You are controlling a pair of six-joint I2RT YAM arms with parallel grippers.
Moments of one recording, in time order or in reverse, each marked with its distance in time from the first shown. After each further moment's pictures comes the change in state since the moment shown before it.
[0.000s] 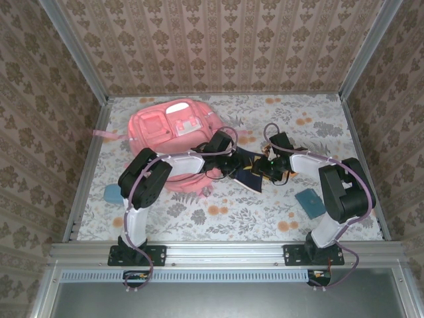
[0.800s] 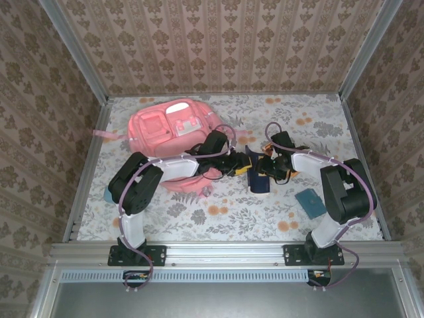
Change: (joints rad) left arm 0.000 -0.104 -0.084 0.093 0.044 0.031; right arm -0.013 -0.011 0.016 -0.045 0.085 -0.030
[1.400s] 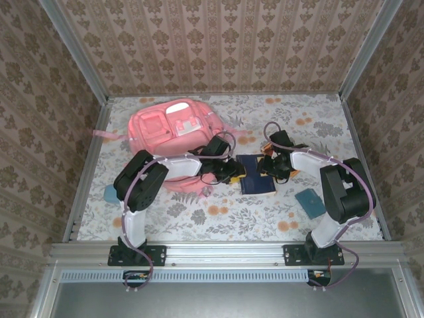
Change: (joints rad) left arm -0.004 0.048 0.016 -0.186 -0.048 0.053; right arm 0.010 0.006 0.031 -0.060 0.095 -0.019
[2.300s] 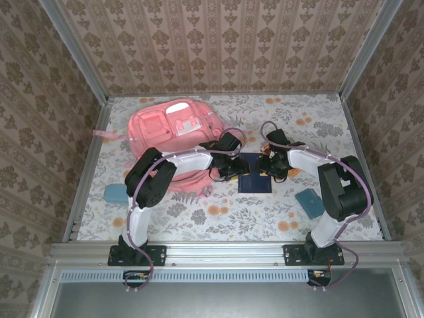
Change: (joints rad) left arm -0.041 0.110 0.227 -0.282 -0.194 0.140; right arm 0.021 0.026 0.039 -0.040 0.025 -0.008
